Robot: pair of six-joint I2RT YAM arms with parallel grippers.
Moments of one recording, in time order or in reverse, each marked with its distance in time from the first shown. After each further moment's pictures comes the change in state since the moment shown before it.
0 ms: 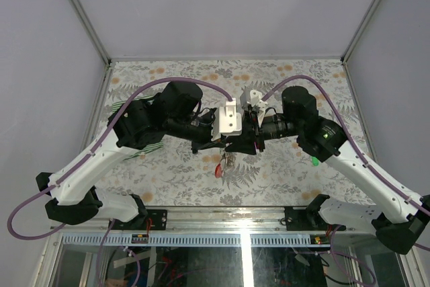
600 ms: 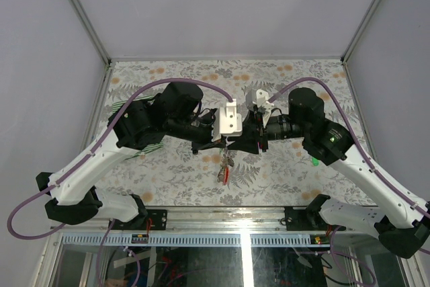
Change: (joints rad) left arm -0.007 0.000 0.000 0.000 -0.008 0.002; right arm 0.001 -0.043 0.000 0.005 0.051 -0.005
